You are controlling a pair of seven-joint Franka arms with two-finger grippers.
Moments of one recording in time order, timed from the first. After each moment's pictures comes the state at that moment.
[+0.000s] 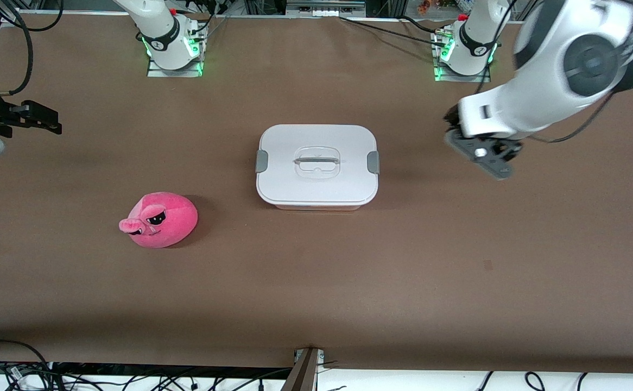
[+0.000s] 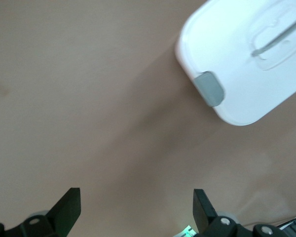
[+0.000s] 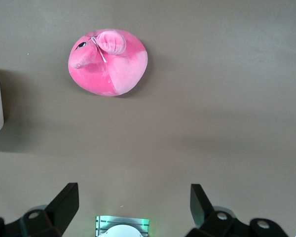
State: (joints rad) left arm -0.21 0.20 -0.17 -1.58 -0.06 1.57 0.32; right arm 0.03 0.12 -0.04 -1.45 -0.05 1.42 -0.11
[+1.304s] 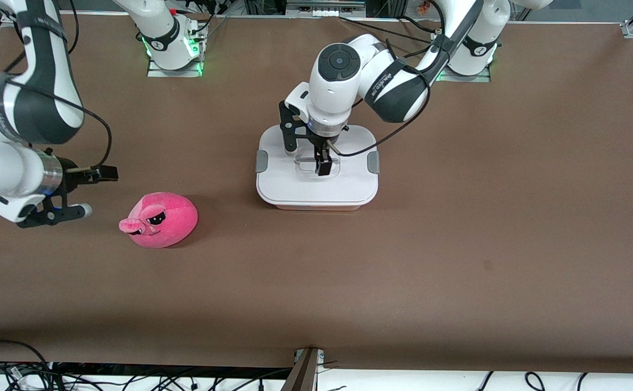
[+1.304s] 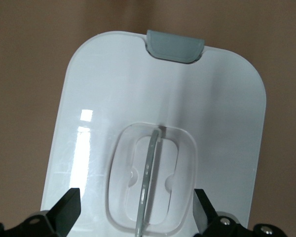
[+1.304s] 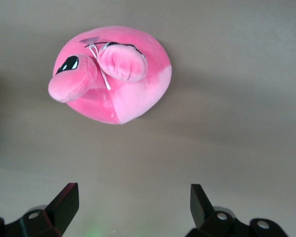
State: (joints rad) left arm -0.63 0.49 -0.20 -1.53 0.02 2.12 0.59; right arm 0.08 0.42 -0.03 -1.46 -0.04 1.59 -0.18
